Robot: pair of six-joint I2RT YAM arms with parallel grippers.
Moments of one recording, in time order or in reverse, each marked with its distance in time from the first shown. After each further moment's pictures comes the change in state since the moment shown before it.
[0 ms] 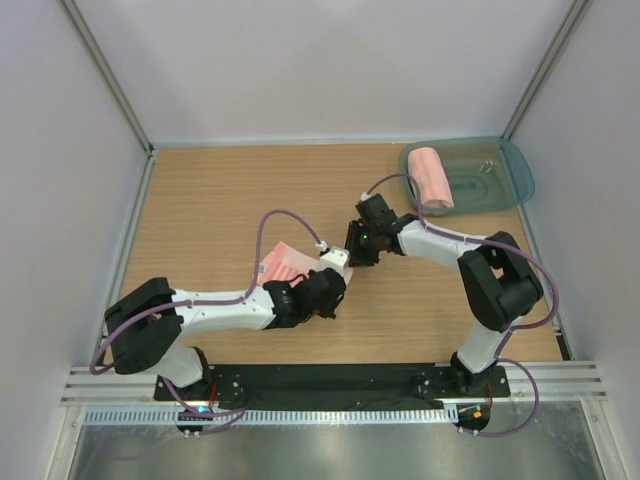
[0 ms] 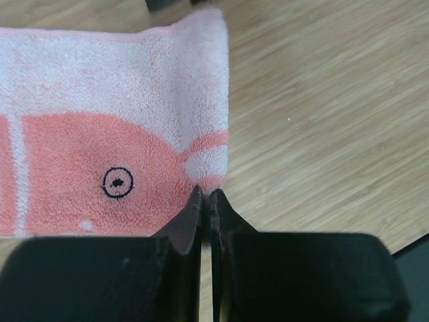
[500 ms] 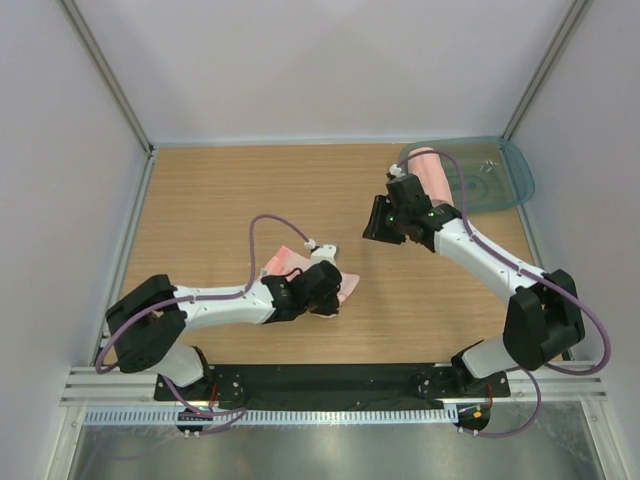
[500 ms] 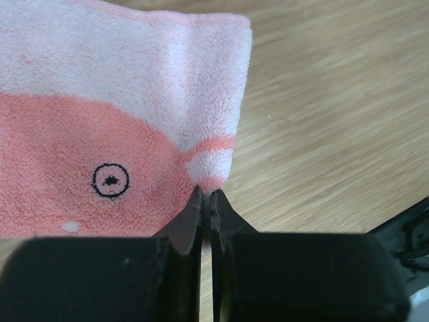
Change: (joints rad) left arm 0.041 0.030 0.003 -0.003 0.130 -0.195; right arm -0.095 -0.249 0.044 -0.147 0.158 -0.125
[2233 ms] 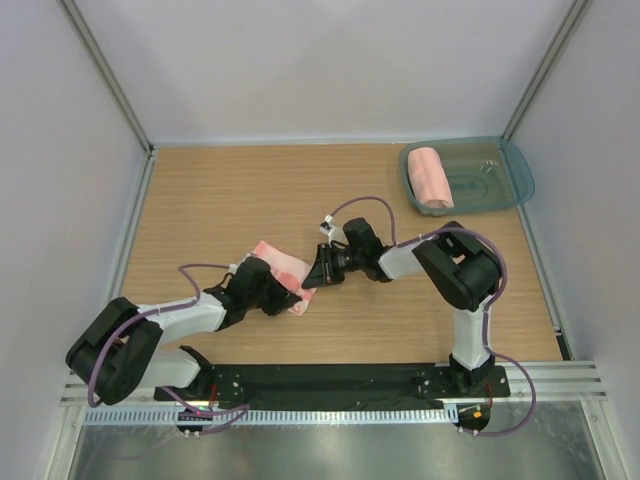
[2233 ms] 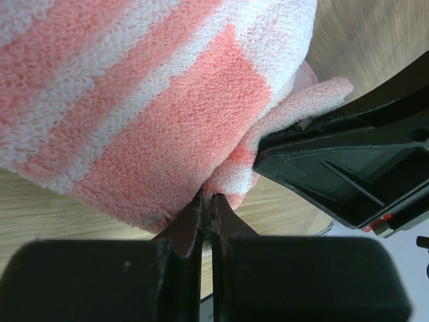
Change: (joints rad) left arm 0.460 -0.234 -0.447 0.256 0.335 -0.572; right arm 0.188 0.466 -0.229 0.904 -0.704 0.116
